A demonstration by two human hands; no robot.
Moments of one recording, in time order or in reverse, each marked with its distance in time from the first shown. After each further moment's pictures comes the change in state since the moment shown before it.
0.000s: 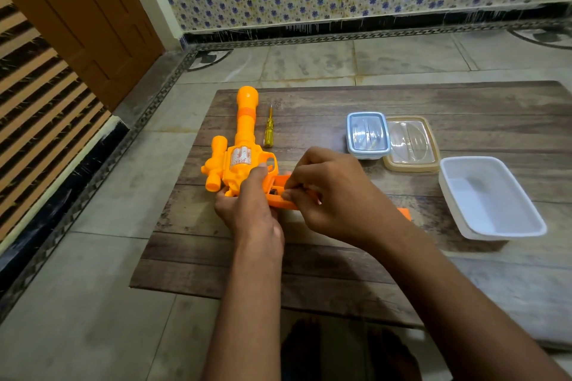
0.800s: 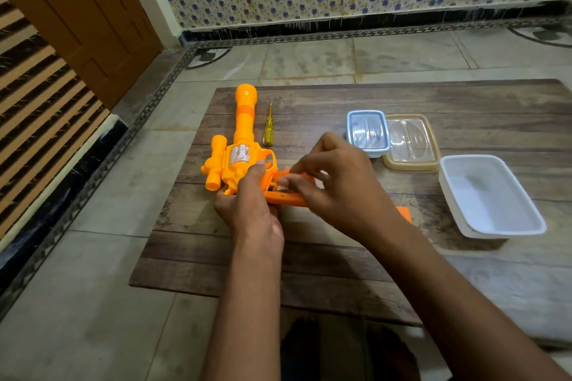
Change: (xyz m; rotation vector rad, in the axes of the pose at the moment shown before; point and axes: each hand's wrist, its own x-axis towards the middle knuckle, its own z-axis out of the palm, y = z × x) left_hand -0.004 0.004 0.000 -0.027 -0.036 -0.035; right_hand 0.000 -0.004 -0.001 0.063 0.166 0.190
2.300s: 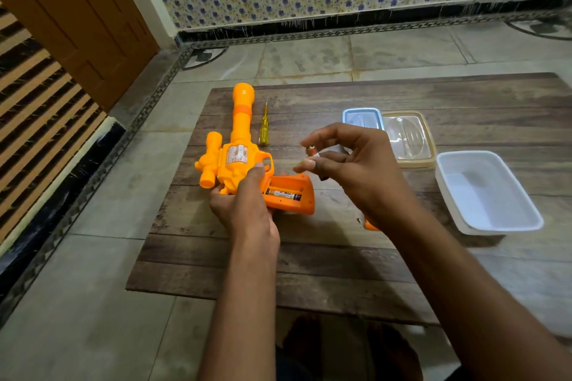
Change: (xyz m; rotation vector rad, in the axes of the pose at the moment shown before) left_hand -0.009 0.002 0.002 0.104 0.037 0.031; right_hand 0.006 0.021 -0.016 0.616 0.019 0.238
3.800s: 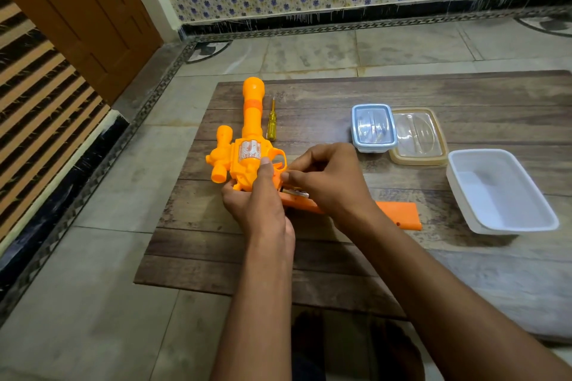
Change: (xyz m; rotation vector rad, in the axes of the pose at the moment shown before) left_hand 0.013 -0.018 0.001 -0.028 -0.012 0.102; right_hand 0.011 0.024 0.052 -0.114 0.090 0.164
